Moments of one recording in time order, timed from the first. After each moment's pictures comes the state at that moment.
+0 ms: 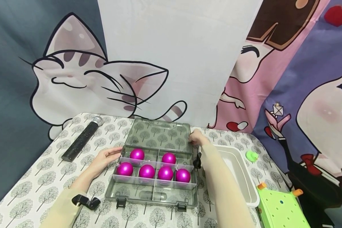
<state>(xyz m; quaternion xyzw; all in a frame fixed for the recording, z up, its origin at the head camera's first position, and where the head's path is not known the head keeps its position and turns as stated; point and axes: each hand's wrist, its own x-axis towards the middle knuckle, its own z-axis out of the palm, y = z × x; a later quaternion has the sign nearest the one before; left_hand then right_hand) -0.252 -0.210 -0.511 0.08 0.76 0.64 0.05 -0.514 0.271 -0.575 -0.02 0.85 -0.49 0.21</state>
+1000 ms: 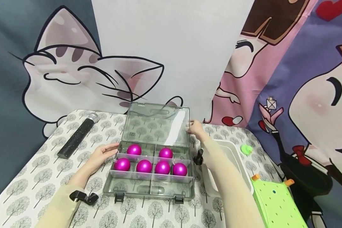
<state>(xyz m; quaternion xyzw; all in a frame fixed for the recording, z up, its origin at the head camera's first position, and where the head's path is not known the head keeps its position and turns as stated) -0.251 -0.211 -0.508 0.09 0.75 0.65 0.05 -0.467 0.248 -0.501 0.01 0.84 -0.54 0.10</state>
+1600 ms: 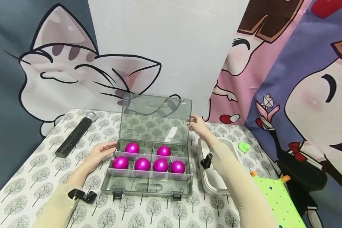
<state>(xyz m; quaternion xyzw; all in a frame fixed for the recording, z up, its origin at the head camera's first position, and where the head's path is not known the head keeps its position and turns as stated) -0.252 -0.211 -0.508 0.09 0.76 0.64 0.05 -0.361 0.217 -0.390 -0.04 0.84 -0.53 0.11</state>
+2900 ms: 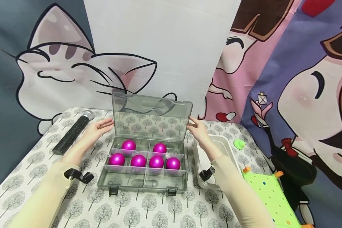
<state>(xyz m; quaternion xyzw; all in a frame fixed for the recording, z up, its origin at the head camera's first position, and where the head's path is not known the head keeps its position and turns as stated) -0.277 -0.202 -0.420 0.08 0.80 0.60 0.02 -0.290 0.216 -0.367 -0.01 0.84 -0.54 0.04</state>
